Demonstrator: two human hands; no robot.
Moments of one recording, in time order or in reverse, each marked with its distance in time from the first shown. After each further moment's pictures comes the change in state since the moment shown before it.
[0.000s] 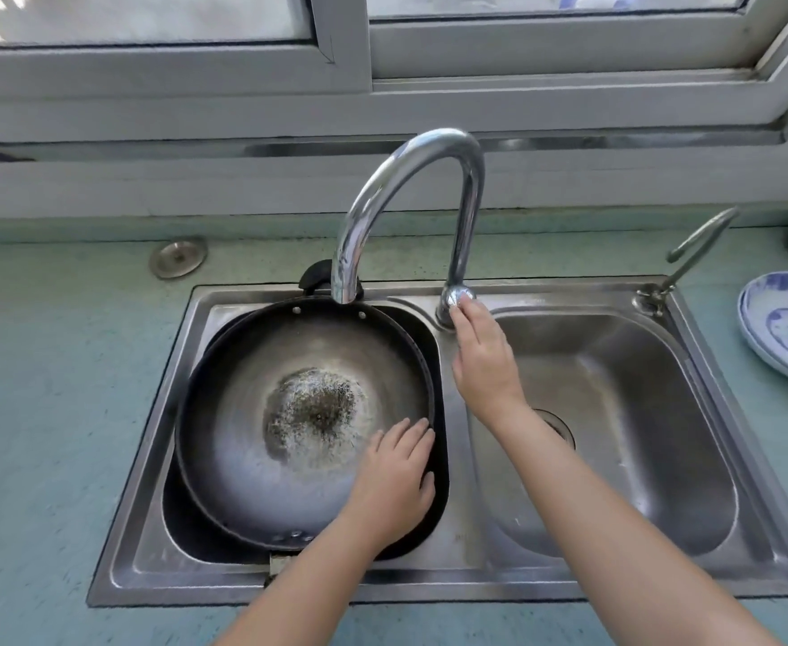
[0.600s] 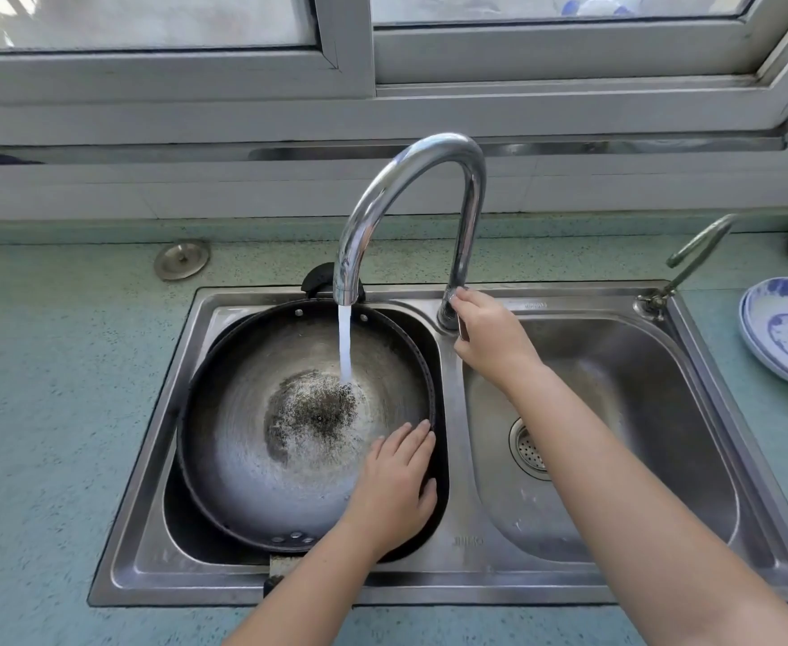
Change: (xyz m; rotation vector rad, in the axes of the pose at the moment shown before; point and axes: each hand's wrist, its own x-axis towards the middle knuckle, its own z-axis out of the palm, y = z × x) left_hand -0.004 -0.001 0.004 -0.005 0.026 0.012; right_hand 0.036 0.010 -0.024 0.009 -0.193 -0.010
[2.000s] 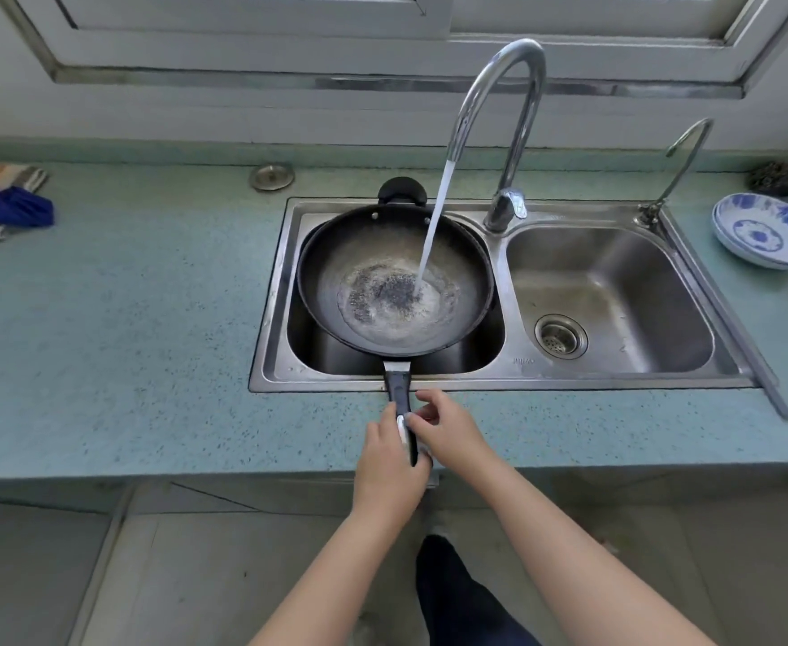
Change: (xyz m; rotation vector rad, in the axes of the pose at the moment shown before) left_hand -0.241 -0.007 -0.005 -0.547 0.038 -0.530; right_hand -0.262 -0.215 0.101 0.665 -0.253 0.499
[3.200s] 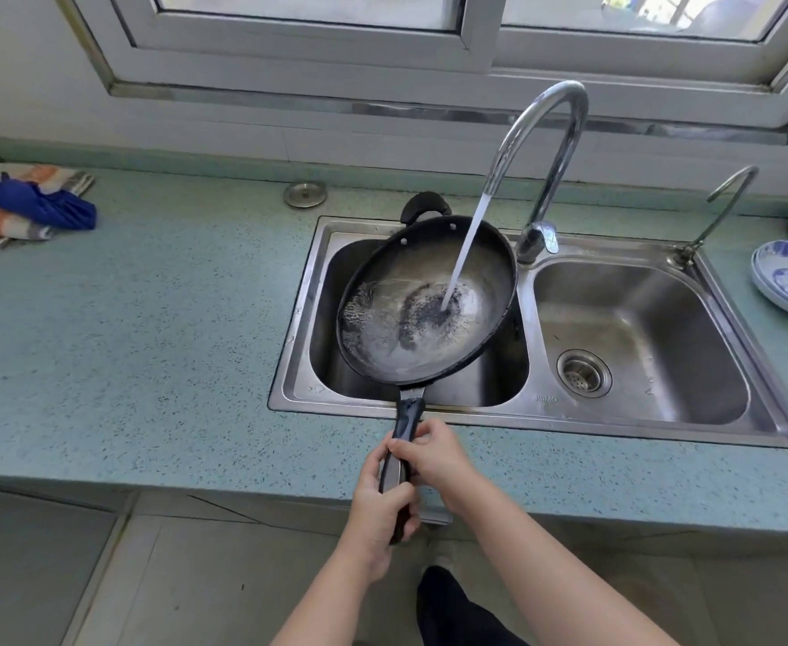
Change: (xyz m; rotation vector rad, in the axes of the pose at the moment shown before) left_hand 0.004 -0.026 -0.005 -1.054 -0.057 -0.341; right_hand 0.020 -0.016 0.030 0.376 -0.102 0.204
